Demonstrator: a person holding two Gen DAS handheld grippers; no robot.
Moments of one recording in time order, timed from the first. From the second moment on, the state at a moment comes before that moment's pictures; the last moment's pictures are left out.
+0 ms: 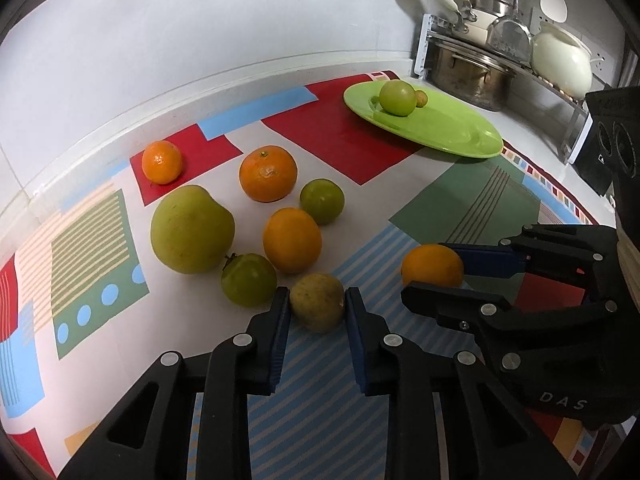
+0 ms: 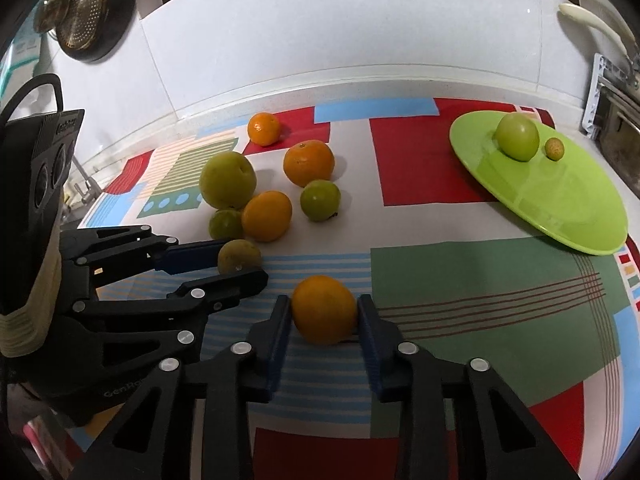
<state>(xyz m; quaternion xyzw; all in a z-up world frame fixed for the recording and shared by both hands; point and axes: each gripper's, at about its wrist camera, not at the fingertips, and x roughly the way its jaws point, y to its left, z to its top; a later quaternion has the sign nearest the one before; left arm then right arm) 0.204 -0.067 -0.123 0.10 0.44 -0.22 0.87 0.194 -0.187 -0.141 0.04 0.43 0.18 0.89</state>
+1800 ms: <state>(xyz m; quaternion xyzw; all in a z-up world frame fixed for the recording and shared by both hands) 0.150 -0.168 0.018 0.09 0.27 -0.24 0.93 0.113 -0.314 -0.014 0.06 0.26 0.06 0.96</state>
